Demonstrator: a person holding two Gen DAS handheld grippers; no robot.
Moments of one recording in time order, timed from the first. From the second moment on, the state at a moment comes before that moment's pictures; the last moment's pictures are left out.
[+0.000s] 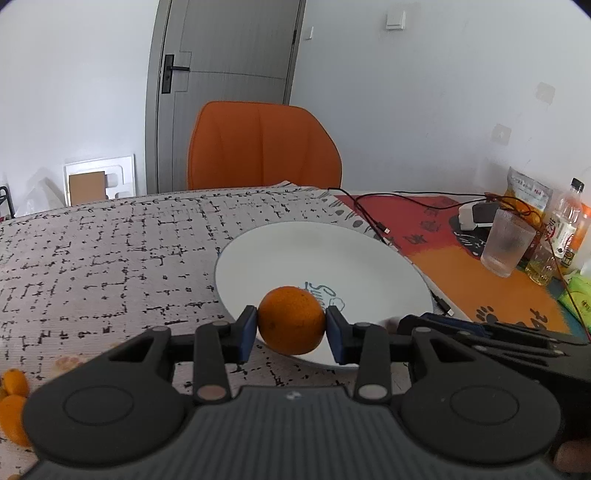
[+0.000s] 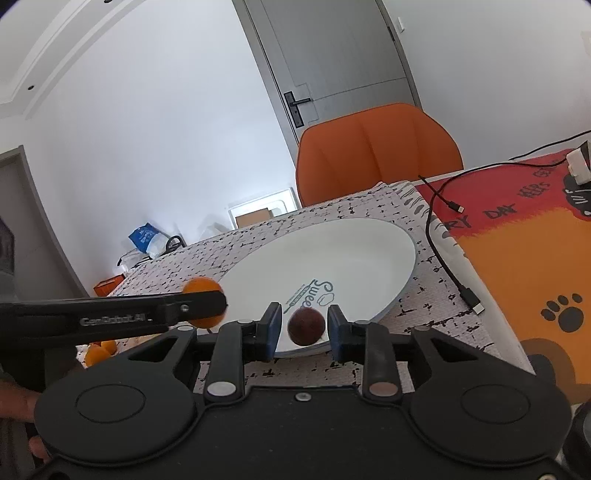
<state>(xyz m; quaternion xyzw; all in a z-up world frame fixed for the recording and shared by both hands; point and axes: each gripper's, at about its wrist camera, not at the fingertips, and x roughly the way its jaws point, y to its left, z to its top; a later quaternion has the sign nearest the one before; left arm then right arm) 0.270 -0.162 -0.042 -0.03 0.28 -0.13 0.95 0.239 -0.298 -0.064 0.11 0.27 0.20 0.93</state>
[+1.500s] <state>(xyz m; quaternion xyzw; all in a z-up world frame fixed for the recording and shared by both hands) 0.191 -0.066 -0.006 -0.08 0.23 0.01 0.97 0.196 -0.246 -0.034 0.09 0.24 0.17 0.95</state>
